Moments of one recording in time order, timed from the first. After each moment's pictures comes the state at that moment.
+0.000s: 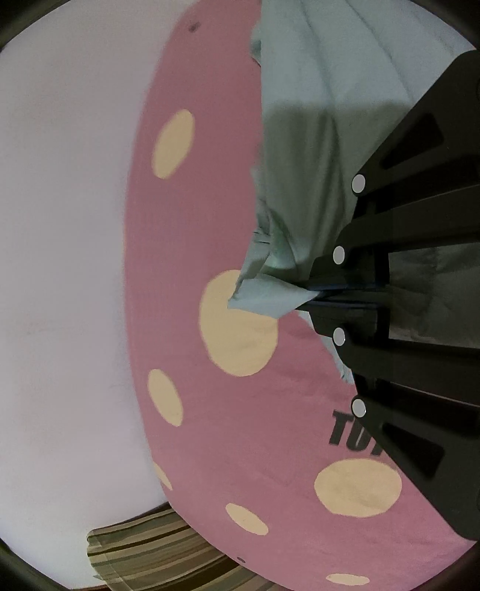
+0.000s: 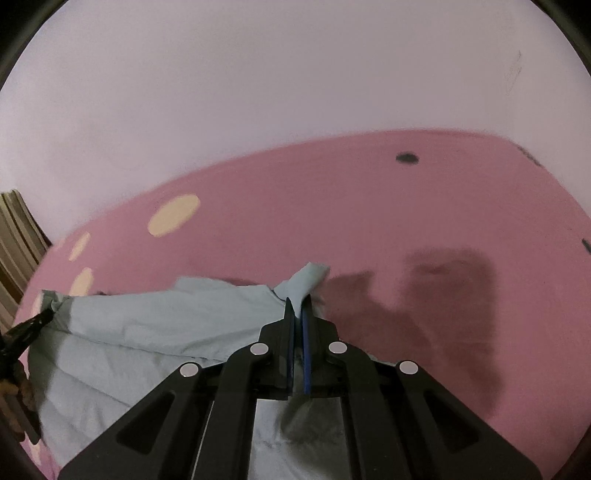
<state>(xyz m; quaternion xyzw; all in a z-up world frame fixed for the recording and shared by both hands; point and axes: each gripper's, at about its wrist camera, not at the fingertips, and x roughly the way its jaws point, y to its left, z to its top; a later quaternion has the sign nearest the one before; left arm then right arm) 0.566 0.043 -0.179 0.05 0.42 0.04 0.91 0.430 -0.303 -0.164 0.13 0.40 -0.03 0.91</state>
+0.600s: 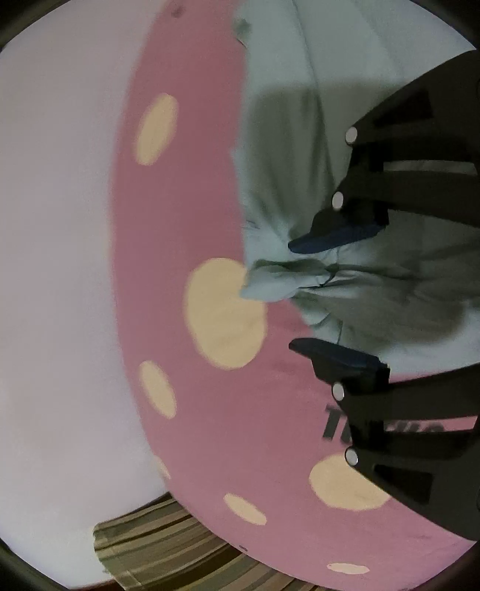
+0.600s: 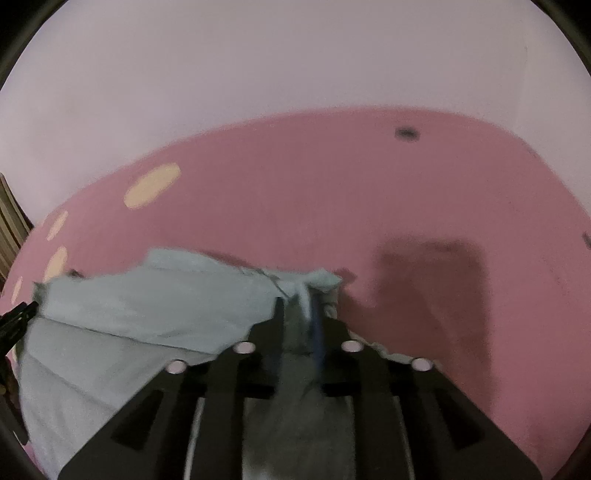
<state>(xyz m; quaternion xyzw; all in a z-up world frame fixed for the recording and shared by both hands) 0.551 0.042 -0.169 0.07 0.40 0.06 0.91 0.433 -0.292 -0.171 0.11 0.41 -0.06 0.90</state>
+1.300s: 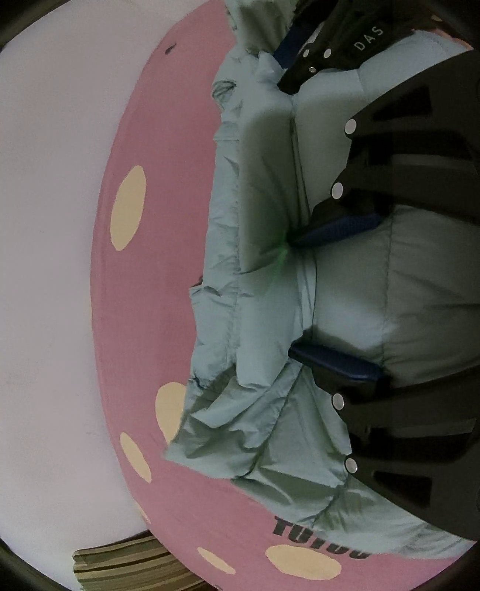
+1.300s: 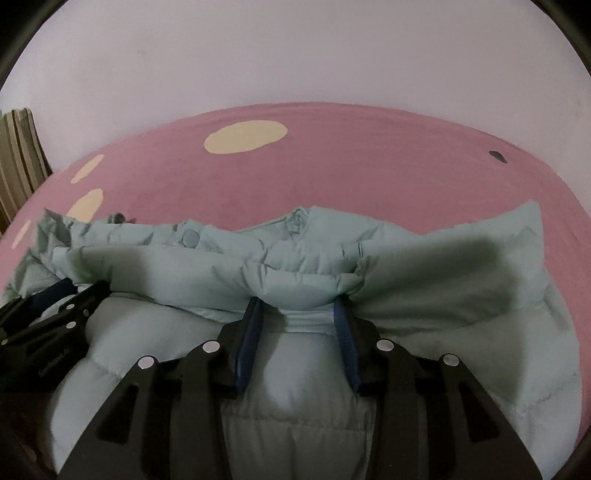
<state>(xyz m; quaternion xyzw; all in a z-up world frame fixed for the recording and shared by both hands) 0.544 -0.041 -0.227 0.03 0.42 0.01 0.91 0.454 -0.166 -0.221 0.03 0.42 -0.01 0.91</state>
